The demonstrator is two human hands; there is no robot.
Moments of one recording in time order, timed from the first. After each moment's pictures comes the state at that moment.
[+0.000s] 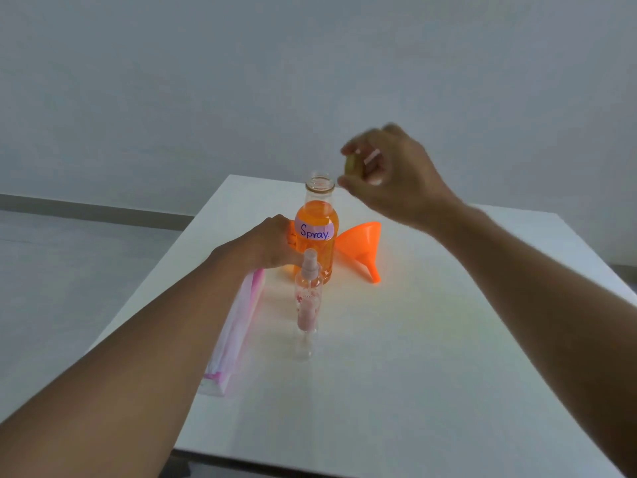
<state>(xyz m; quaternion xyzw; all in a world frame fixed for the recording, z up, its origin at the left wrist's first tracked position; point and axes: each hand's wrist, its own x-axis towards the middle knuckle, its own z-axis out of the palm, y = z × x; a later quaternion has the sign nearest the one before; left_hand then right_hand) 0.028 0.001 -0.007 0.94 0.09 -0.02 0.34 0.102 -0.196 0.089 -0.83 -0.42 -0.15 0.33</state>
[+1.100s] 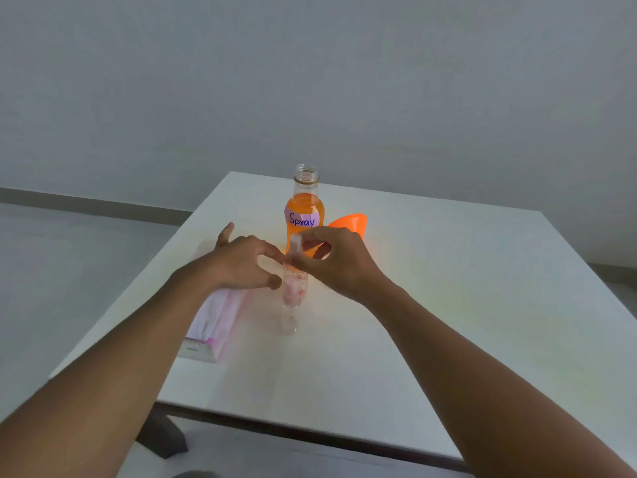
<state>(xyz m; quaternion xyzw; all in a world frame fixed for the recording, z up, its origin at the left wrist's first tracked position) -0.044 -0.014 -0.005 0.97 0.12 -0.04 0.21 0.033 -0.195 -0.011 -0.82 -0.37 0.05 0.44</state>
